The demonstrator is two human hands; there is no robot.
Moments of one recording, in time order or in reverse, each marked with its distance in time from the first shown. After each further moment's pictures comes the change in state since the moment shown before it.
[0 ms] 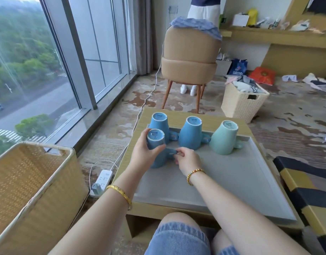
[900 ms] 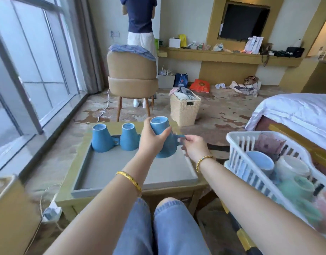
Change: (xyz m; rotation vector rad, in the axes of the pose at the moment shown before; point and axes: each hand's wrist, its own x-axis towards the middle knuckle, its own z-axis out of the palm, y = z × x) left_hand -0.101 0.174 0.119 -0.132 -0.169 0.069; right_hand -0.114 0.006 -0.223 0.175 0.291 -0.004
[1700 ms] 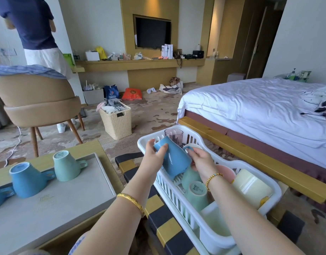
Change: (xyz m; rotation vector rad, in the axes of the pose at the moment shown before) left_hand -0.092 0.059 0.234 -0.298 -0.639 -0.138; right_hand -0.058 0.120 -0.256 0.322 0.419 0.156
